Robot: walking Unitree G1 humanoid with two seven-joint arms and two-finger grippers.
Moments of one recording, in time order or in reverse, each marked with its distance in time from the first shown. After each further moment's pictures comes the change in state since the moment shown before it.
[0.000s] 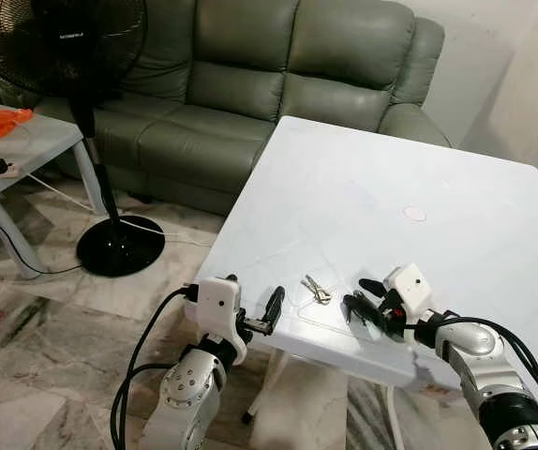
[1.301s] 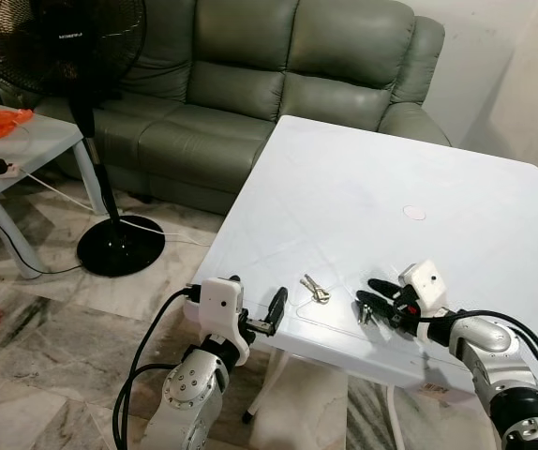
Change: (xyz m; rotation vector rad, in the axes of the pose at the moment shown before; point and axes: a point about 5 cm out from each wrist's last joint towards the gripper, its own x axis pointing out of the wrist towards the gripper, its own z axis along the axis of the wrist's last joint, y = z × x) left arm 0.001 -0.003 -0.001 -0.012 0.003 -0.010; right arm -0.012 -0.015 0.000 0.041 -0.002 -0.001
